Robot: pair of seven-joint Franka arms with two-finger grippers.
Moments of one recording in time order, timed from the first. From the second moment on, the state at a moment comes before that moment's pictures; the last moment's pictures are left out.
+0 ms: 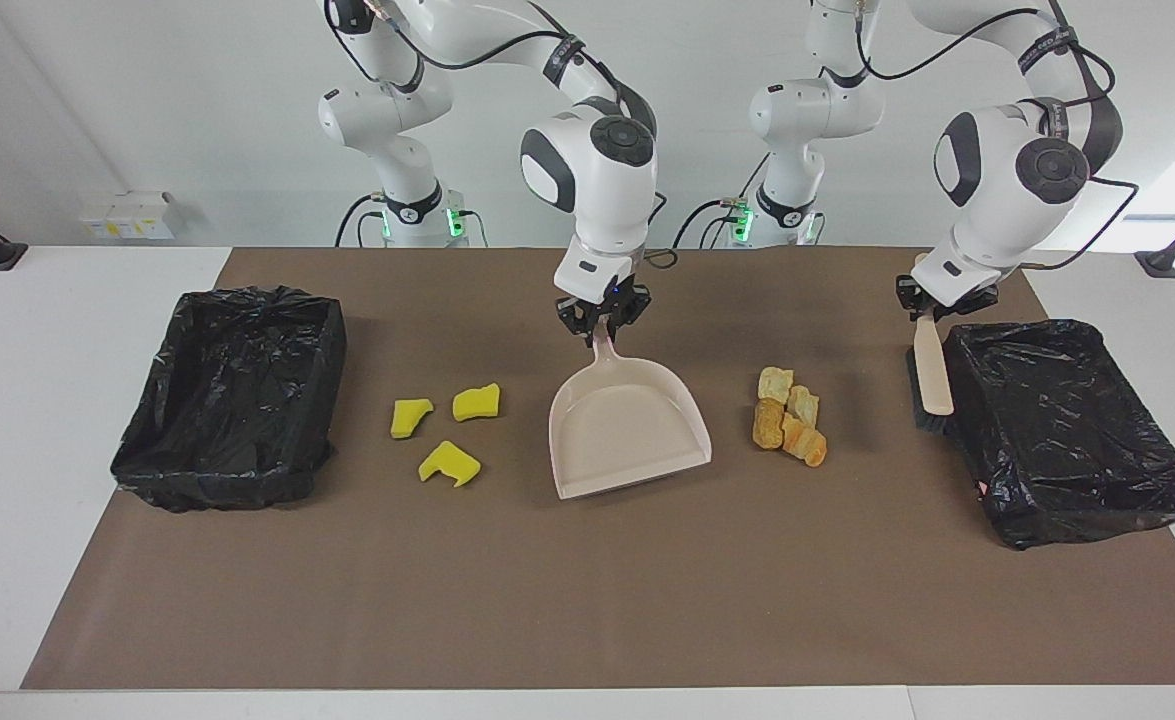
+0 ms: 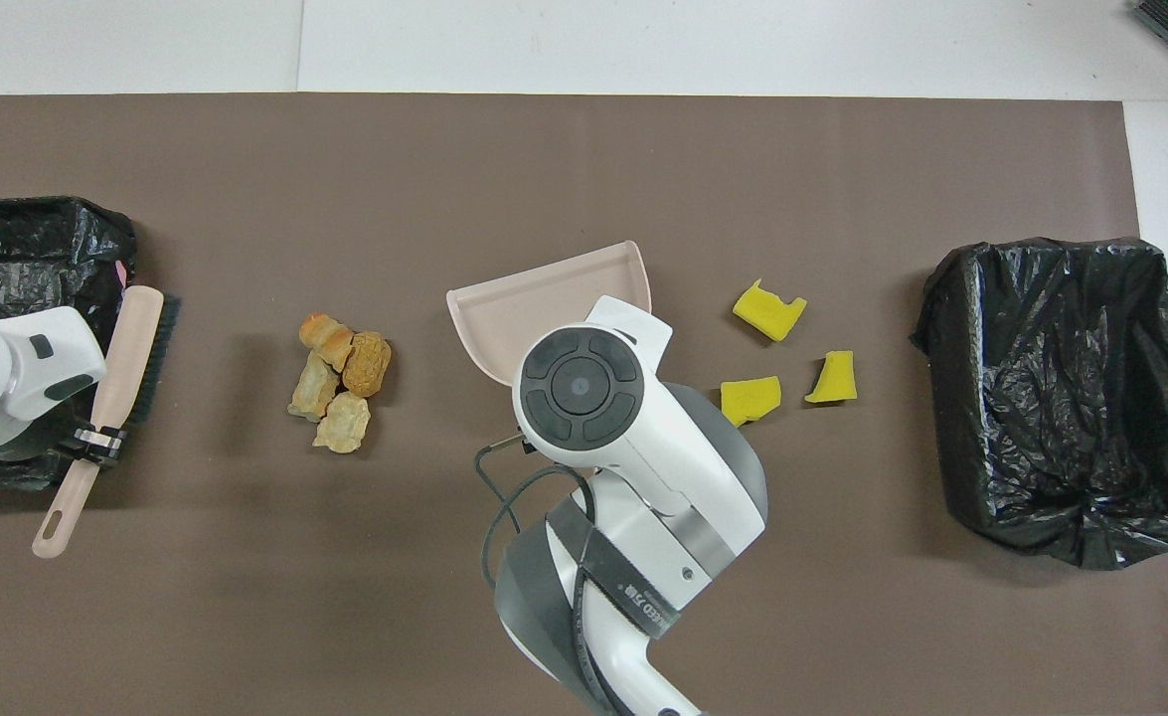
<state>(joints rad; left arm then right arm) 0.05 -0.08 -0.04 -2.09 0.15 1.79 0.23 0.56 0.27 0.11 -1.71 -0.08 1.95 0.34</state>
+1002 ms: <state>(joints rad) 0.00 -0.04 -0.07 -2.14 0.11 1.79 0.20 0.43 0.29 0.10 -1.82 -0.22 2.10 -0.80</state>
